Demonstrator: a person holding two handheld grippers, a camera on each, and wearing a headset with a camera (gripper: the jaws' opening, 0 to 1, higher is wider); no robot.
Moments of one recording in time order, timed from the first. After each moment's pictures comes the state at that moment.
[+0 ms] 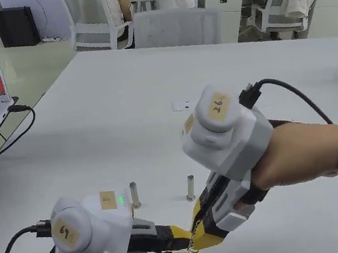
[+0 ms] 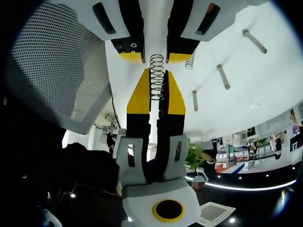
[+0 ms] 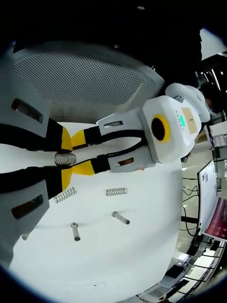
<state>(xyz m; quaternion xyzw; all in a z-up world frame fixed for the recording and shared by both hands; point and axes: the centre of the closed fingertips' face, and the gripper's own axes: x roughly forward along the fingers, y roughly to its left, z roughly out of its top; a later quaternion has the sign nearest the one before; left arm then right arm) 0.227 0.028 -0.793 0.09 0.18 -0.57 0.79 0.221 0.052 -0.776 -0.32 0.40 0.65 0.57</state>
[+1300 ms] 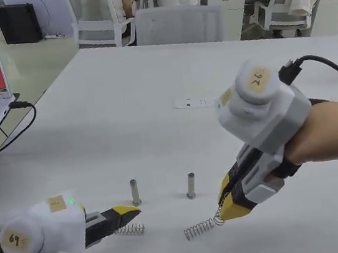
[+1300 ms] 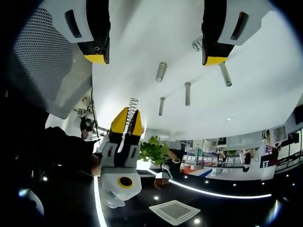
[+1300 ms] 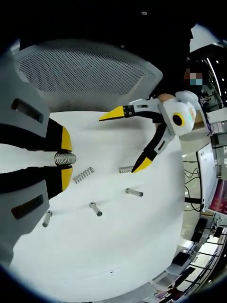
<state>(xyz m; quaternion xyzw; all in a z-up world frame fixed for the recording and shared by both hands) 0.247 0.090 -0.795 0.02 0.19 -0.46 0.87 0.256 0.009 -0.763 -0.32 0.41 0.61 0.61</state>
